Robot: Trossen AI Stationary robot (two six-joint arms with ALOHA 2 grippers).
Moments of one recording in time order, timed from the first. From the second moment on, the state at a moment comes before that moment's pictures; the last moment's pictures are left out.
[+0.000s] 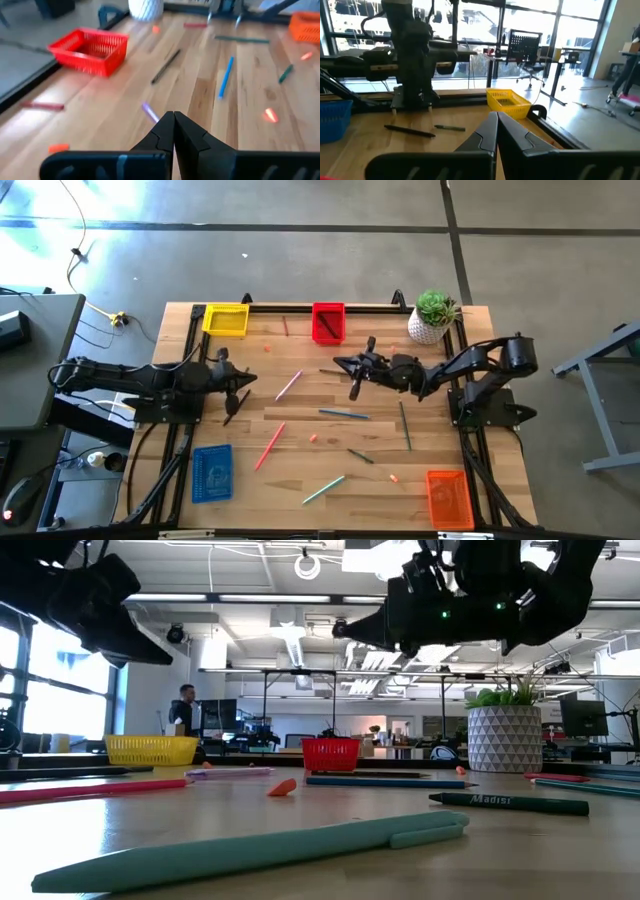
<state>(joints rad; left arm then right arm) 0.07 0.45 0.26 -0.27 -0.34 -0.17 -0.08 1.60 0.54 1.12 0.23 -0.11</state>
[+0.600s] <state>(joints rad) 0.40 0.93 0.59 -0.69 -0.14 -0.29 -0.21 1.53 0.54 1.06 0.07 -0.17</state>
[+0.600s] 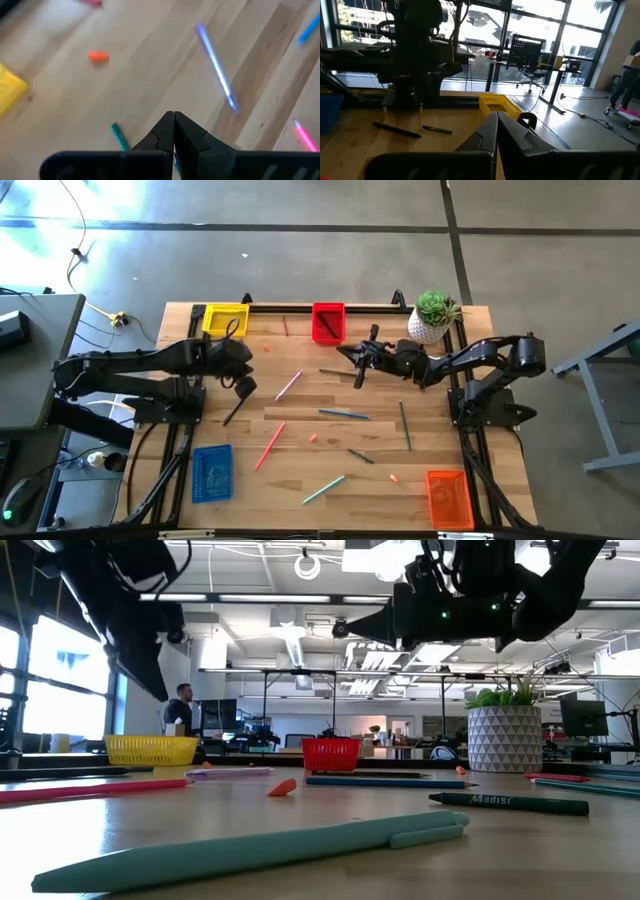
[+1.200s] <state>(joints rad) 0.54 1.22 0.59 -0.70 0.07 -0.30 -0.22 1.53 0.54 0.96 -0.06 -0.25</state>
